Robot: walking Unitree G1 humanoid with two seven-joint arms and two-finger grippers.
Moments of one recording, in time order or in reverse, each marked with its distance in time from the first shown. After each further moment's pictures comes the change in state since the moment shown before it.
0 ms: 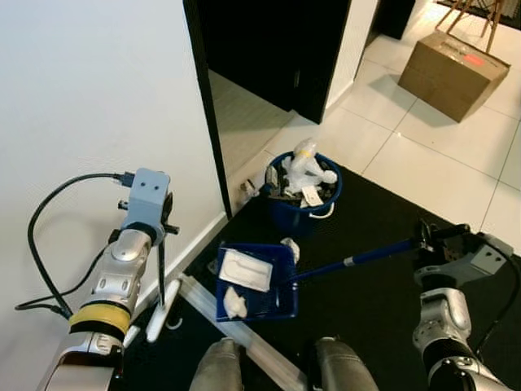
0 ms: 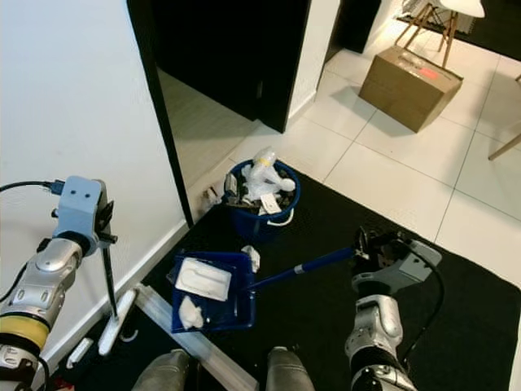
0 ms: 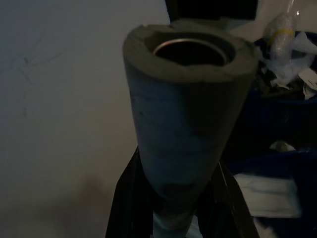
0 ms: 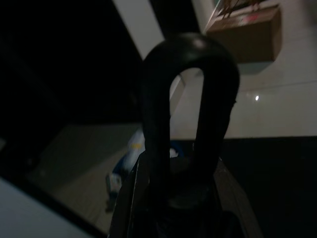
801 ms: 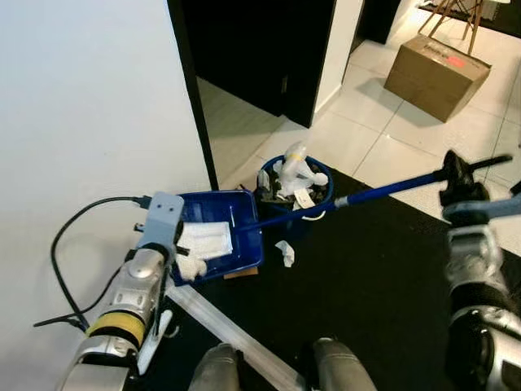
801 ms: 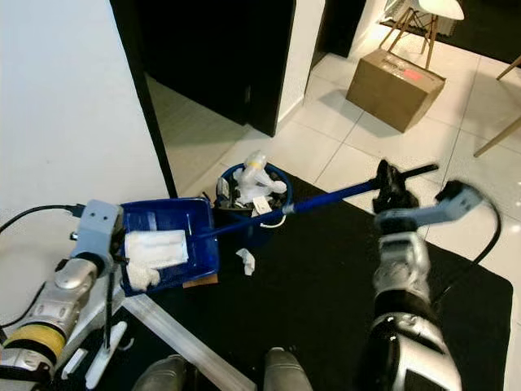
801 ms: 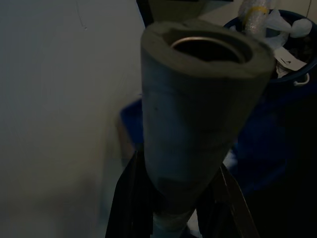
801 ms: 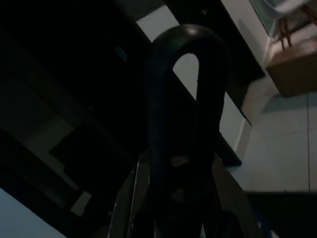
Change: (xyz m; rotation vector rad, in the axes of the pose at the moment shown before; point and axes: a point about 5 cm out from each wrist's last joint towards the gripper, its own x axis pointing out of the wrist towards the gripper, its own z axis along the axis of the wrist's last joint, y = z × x) left arm 0.000 -0.030 -0.024 -0.044 0.052 -0.061; right arm 0.084 0.035 0.106 0.235 -0.140 0.237
